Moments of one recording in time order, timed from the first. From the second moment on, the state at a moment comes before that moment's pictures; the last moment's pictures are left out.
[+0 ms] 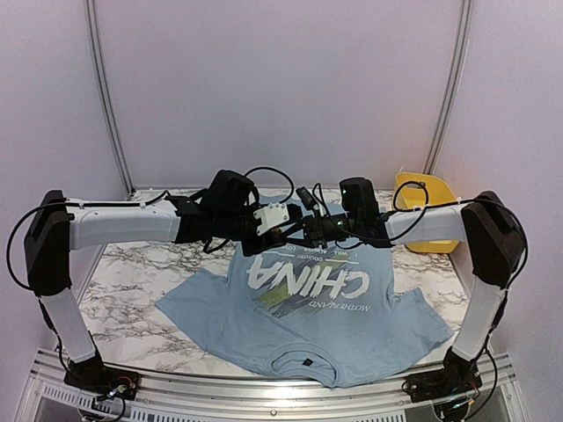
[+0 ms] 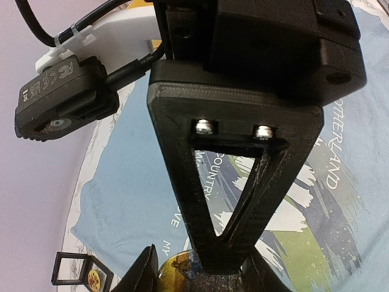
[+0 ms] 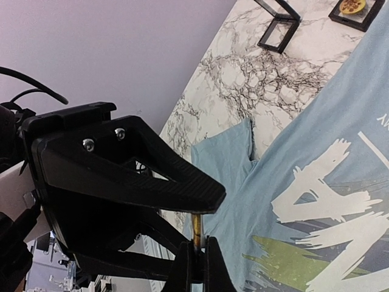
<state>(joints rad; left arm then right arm) -0.86 1.80 1.34 -0.16 0.12 0.64 0.60 1.84 1.14 0.27 -0.92 0.68</state>
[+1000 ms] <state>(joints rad) -0.73 1.60 1.46 -0.31 0.31 0.13 0.78 1.31 0.74 0.65 0.10 -1.48</state>
